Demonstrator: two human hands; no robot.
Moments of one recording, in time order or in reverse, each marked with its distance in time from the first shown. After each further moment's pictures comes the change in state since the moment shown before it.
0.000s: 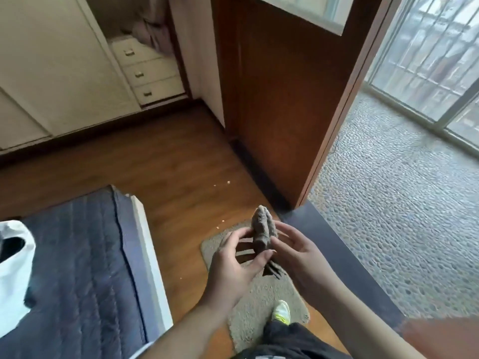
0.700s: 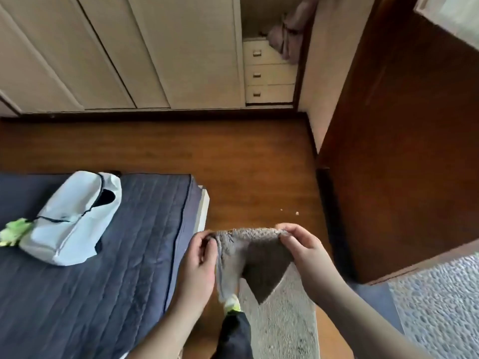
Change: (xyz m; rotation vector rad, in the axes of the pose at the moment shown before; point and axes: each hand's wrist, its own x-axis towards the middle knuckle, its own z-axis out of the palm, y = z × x) left_hand 0.121 -0.036 -0.130 -0.046 0.733 -0.318; right_hand 0.239 -0.041 0.111 -0.443 -0.290 0.053
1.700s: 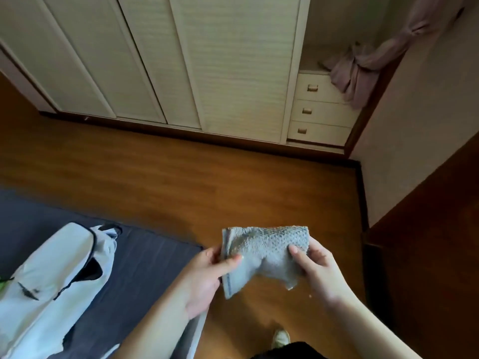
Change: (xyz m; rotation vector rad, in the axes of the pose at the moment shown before) left_hand 0.468 0.038 0.023 -0.490 -0.337 -0.377; right_hand 0.464 -0.143 0.083 0.047 -0.349 -0.117
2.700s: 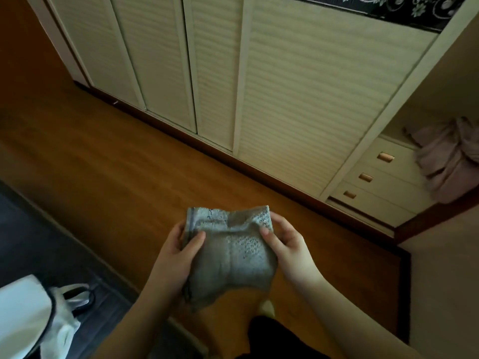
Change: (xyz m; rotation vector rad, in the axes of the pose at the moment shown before) left_hand 0.305 0.225 -0.204 -0.169 0.530 0.289; right_hand 0.484 -0.087 0.155 -0.169 -0.334 0.100
